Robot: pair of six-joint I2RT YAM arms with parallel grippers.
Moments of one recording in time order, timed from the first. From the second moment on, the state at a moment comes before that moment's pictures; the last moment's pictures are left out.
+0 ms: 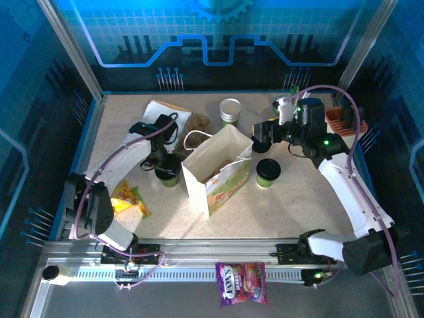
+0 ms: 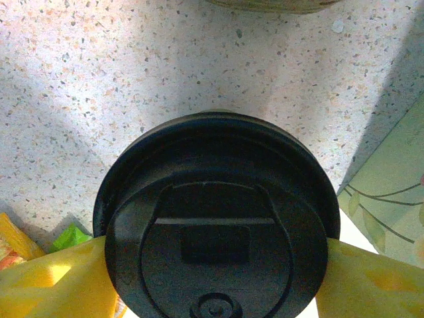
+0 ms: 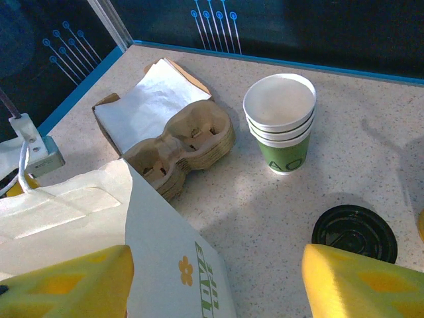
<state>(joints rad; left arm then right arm) -0.34 1.57 1.28 -1.15 -0.02 -0.12 0.25 1.21 1.24 -0.58 -0.37 0.09</state>
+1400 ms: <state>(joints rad) -0.32 1.54 1.26 -1.14 -0.01 -0.11 0.25 1.23 1.24 -0.58 -0.37 0.09</state>
